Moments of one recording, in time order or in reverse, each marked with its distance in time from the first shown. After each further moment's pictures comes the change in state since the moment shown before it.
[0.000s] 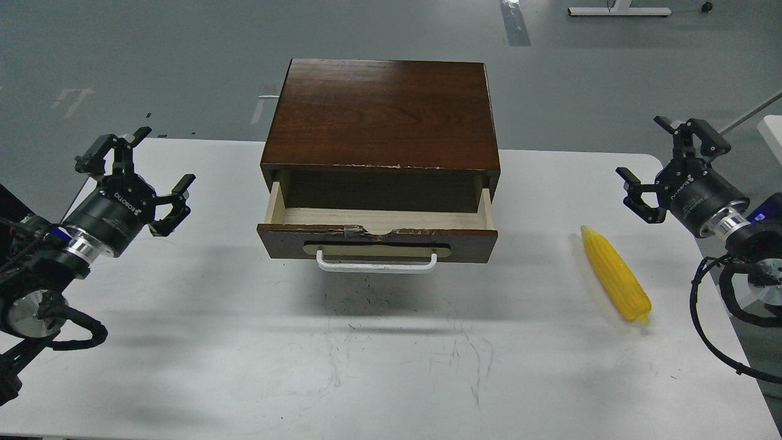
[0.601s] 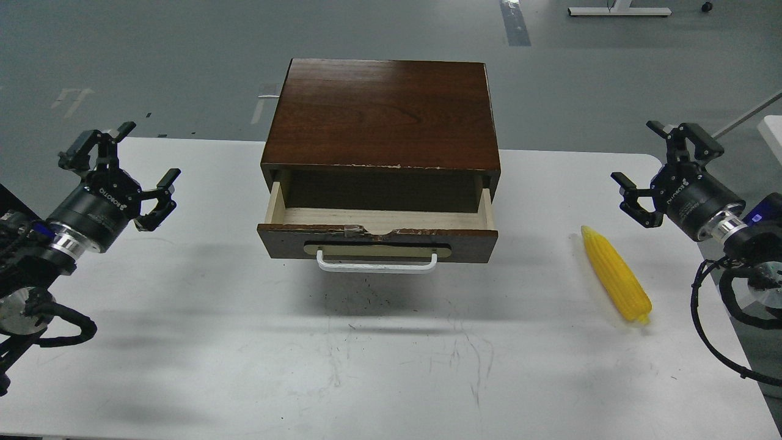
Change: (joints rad) left arm -0.004 0.029 -0.039 0.026 0.003 0.000 -0.009; right arm 0.006 -0.008 0.004 0.013 -0.060 0.008 0.000
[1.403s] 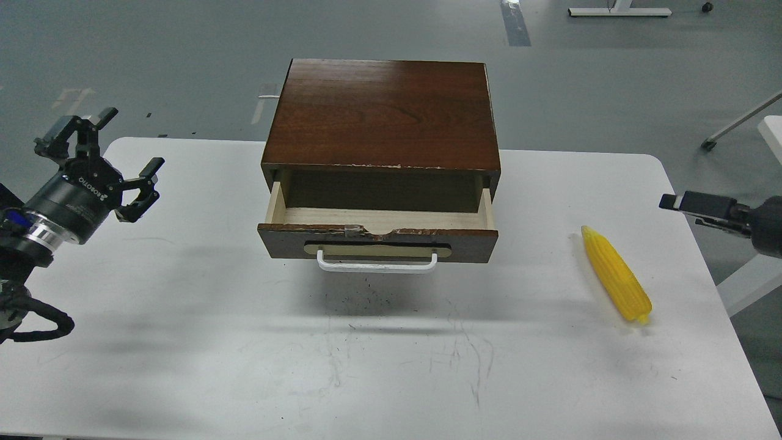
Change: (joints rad) left arm -0.002 0.064 0.000 -0.047 0.008 0.000 0.000; right arm 0.084 -0.310 -0.038 0.133 -1.351 -0.139 0.000
